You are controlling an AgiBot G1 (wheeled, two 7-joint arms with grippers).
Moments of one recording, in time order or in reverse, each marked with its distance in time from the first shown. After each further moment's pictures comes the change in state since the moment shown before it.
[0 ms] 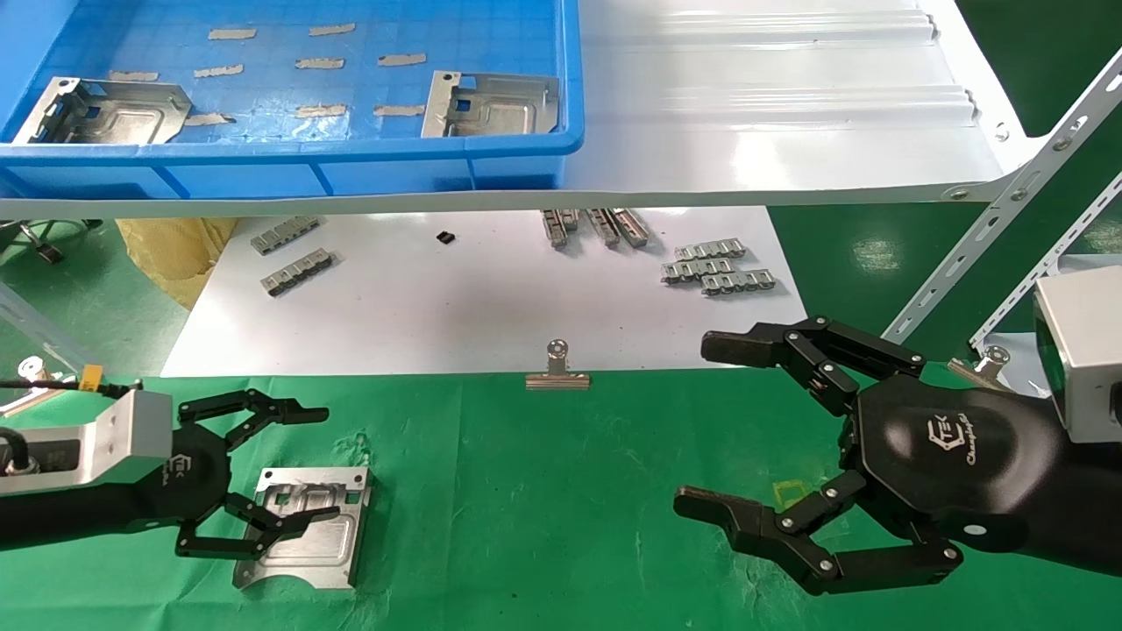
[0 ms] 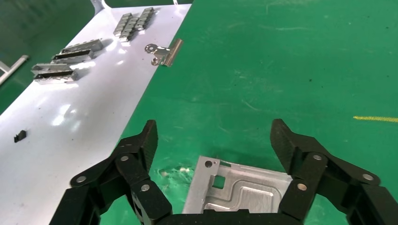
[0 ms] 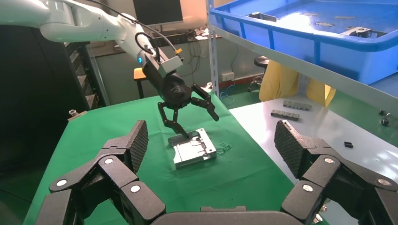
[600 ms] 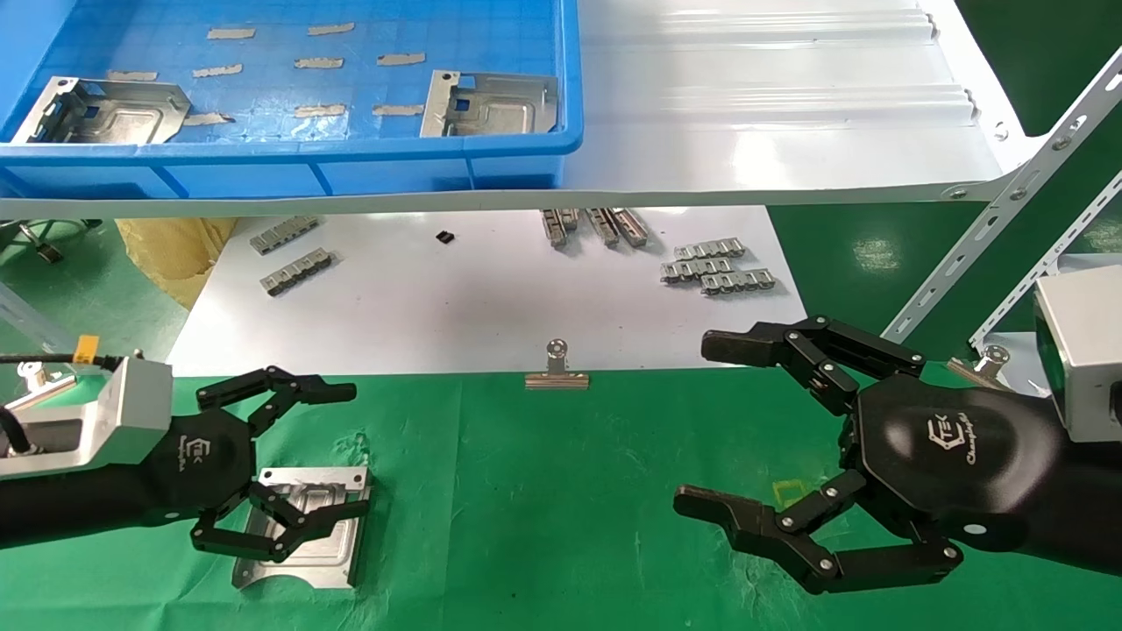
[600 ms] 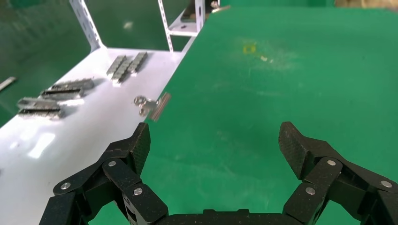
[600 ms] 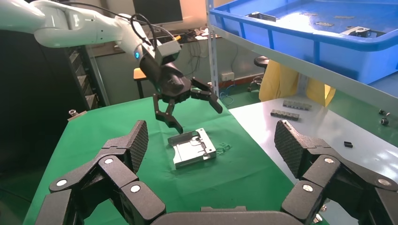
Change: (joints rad) left arm 0.101 -0.030 -0.141 -0.243 -0.038 -0.029 -0.191; right arm 0.000 0.000 0.000 0.000 0.000 0.000 0.000
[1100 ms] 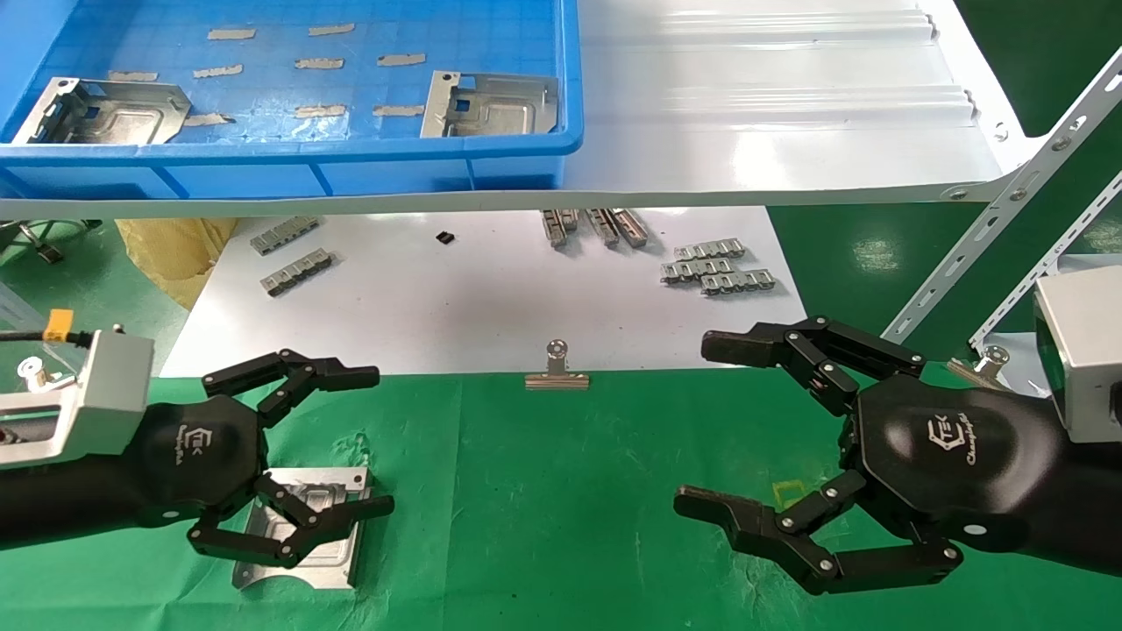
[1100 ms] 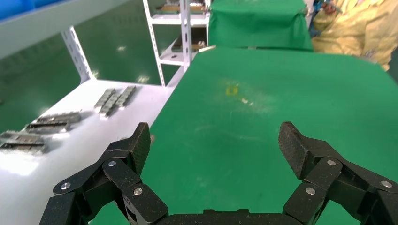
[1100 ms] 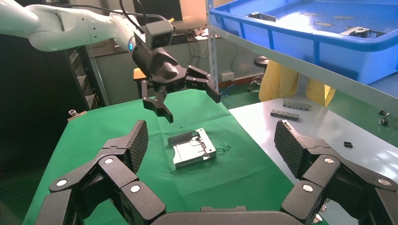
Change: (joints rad) left arm 0.103 -0.031 -0.139 -0.243 -0.041 -0.029 -0.193; right arm 0.000 0.000 0.000 0.000 0.000 0.000 0.000
